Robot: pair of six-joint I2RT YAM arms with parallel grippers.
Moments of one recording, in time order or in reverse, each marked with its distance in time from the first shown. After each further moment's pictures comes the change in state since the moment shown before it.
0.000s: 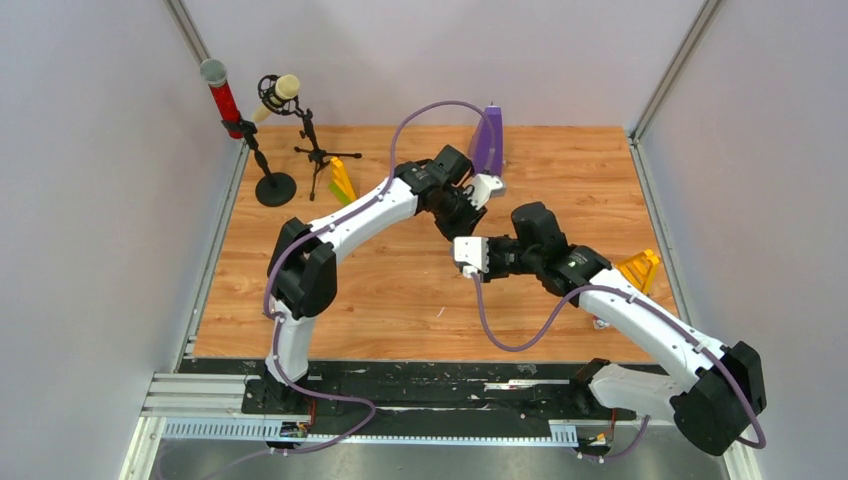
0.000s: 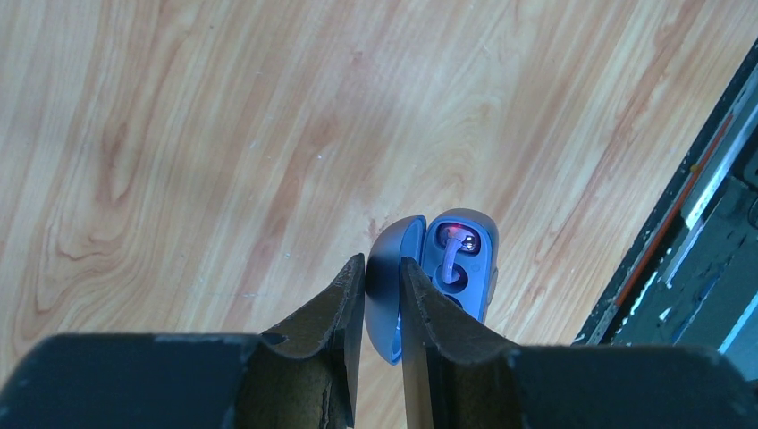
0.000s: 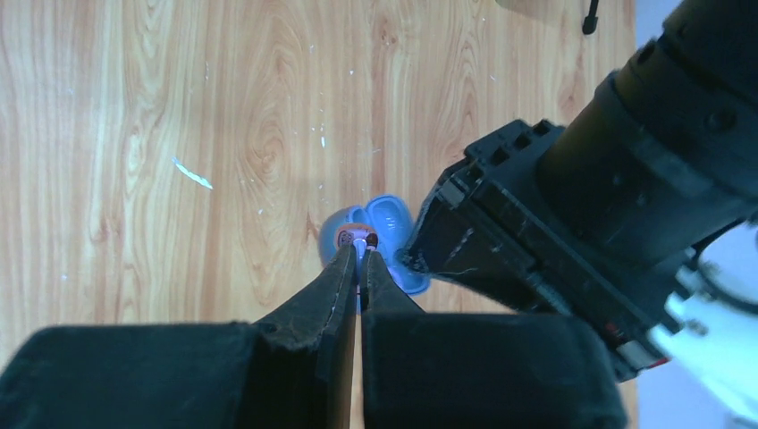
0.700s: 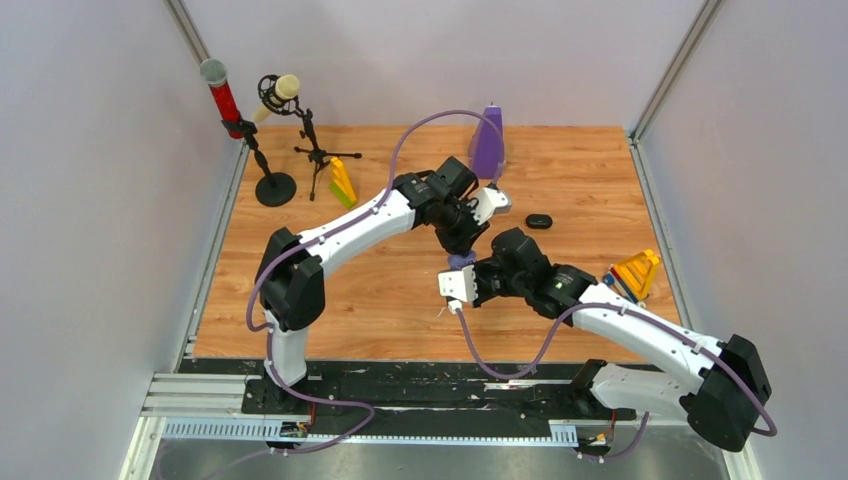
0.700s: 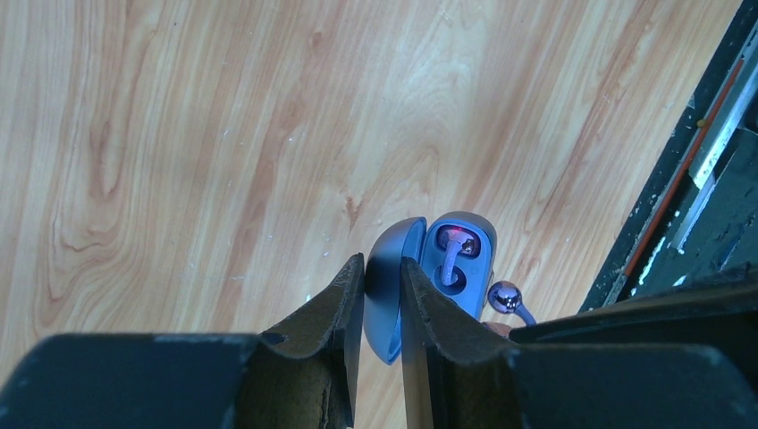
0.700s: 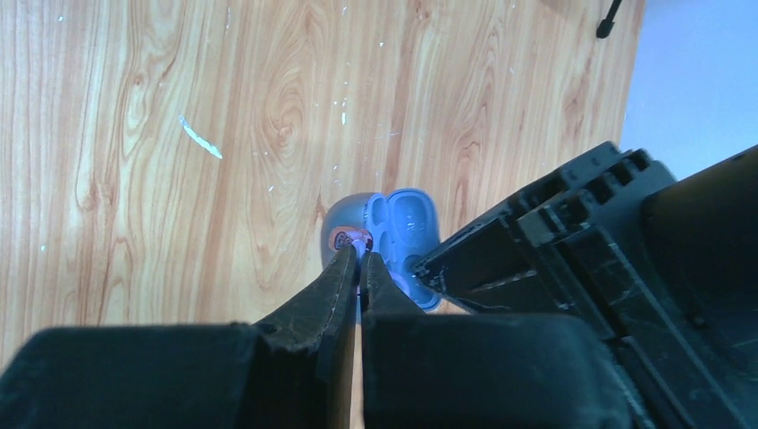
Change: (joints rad) left arm -0.074 -0.107 -0.109 0.007 -0.054 0.071; right arm 0.206 -0.018 -0.103 0.037 0.259 -0.123
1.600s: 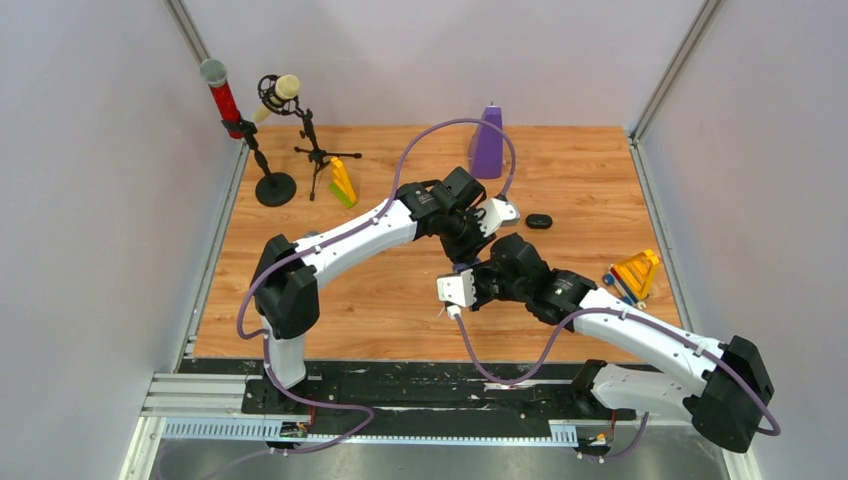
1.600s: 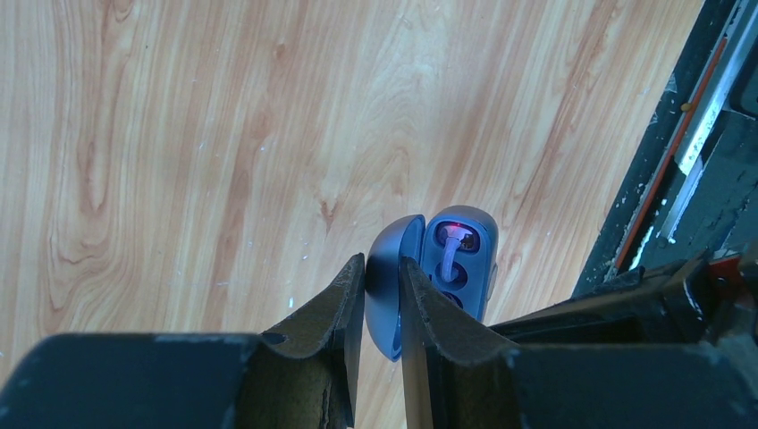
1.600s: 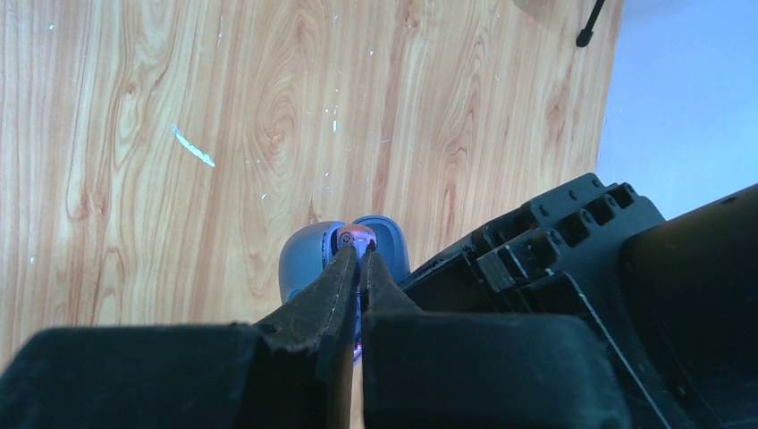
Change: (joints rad) left arm -0.073 -0.050 -0.045 0.022 -0.045 0.016; right arm 0.041 -0.027 -0.028 0.049 0.044 0.003
